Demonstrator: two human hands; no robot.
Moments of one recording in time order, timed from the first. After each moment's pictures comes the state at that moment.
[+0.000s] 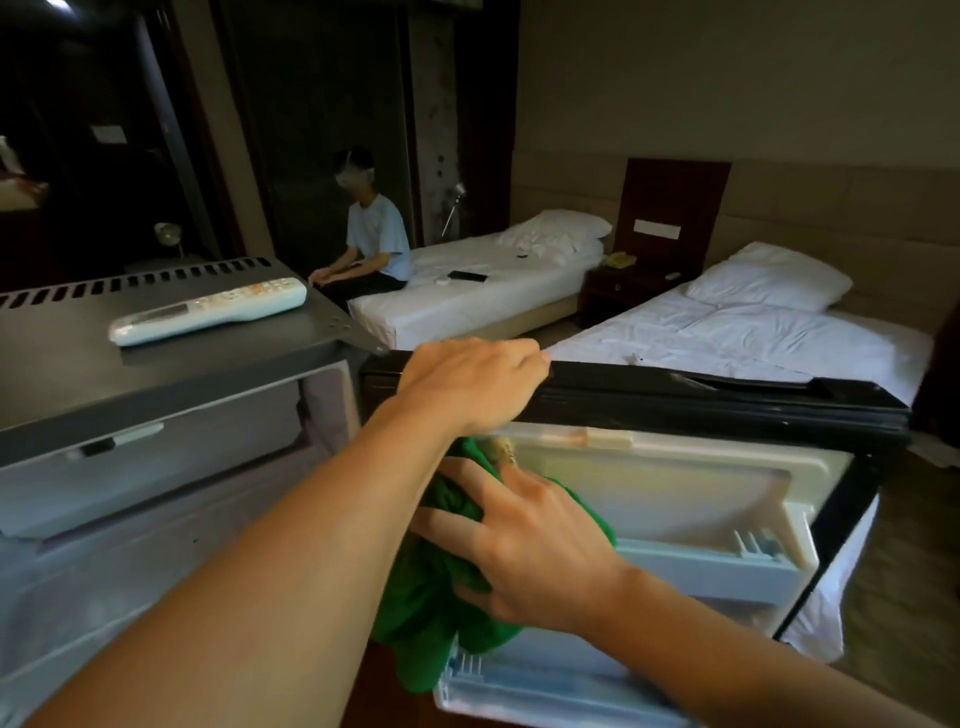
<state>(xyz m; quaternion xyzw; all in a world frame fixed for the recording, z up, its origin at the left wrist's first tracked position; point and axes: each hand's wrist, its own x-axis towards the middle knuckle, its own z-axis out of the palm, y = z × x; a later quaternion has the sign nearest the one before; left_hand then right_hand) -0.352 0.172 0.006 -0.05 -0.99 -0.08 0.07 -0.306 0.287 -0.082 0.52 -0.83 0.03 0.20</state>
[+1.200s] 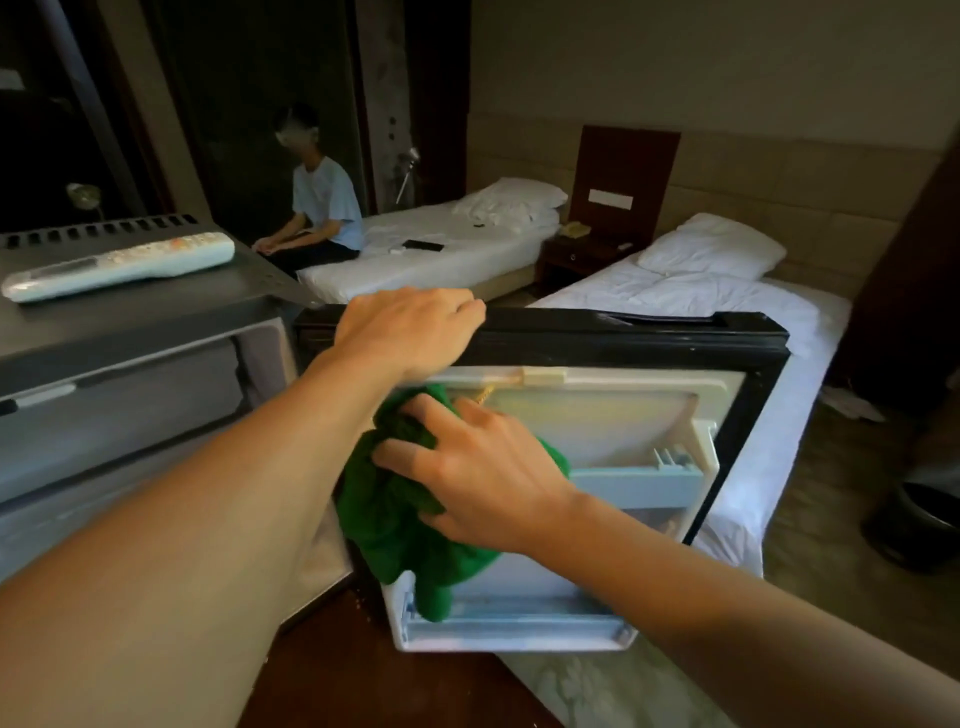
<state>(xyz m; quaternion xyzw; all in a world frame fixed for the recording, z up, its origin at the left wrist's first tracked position) -0.355 0.178 0.002 0.00 -0.99 -0.07 0.08 -0.306 0.299 -0.073 0.48 -0.86 0.01 0.19</state>
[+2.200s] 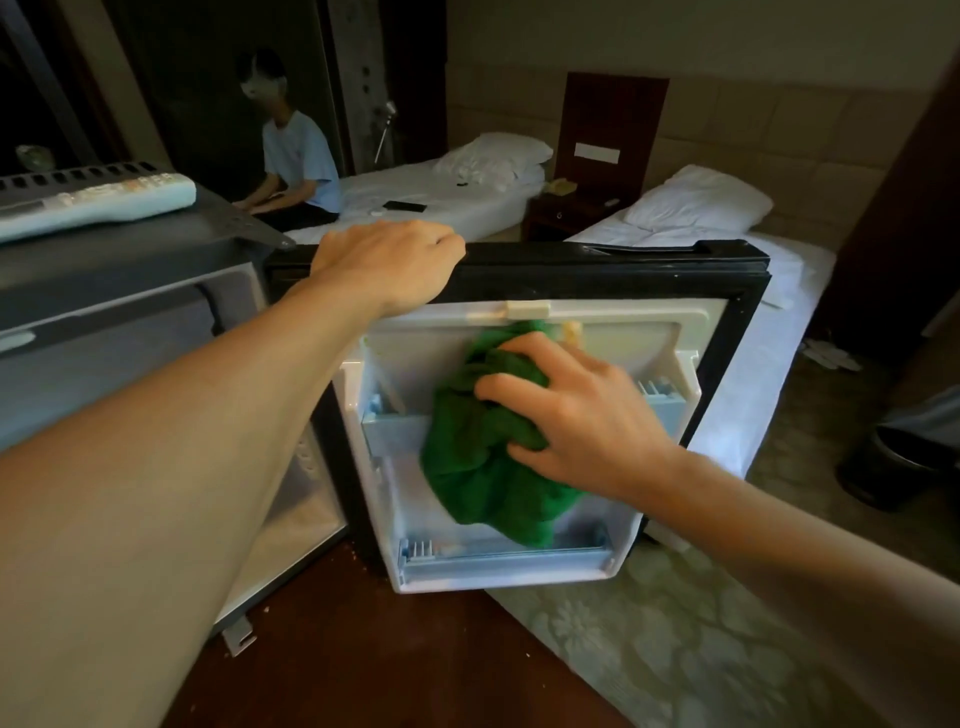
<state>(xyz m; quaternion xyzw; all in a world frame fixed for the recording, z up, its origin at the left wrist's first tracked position) -0.349 0.180 0.005 0.00 -0.99 -0.08 0.09 -0.302 0.374 -0.088 0.41 -0.87 0.05 0.26</state>
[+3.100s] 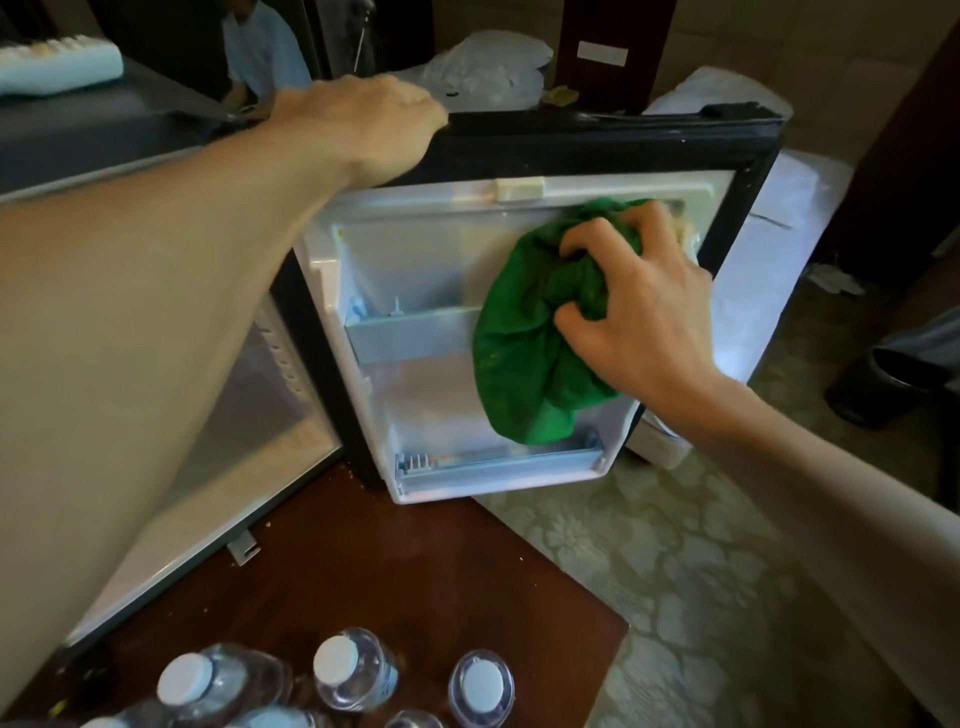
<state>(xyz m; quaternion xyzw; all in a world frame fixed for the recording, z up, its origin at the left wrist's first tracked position) -0.357 0.182 -0.004 -0.01 -0.99 -0.03 0.12 -0.298 0.398 -0.101 0.15 -0.93 0.17 0.30</state>
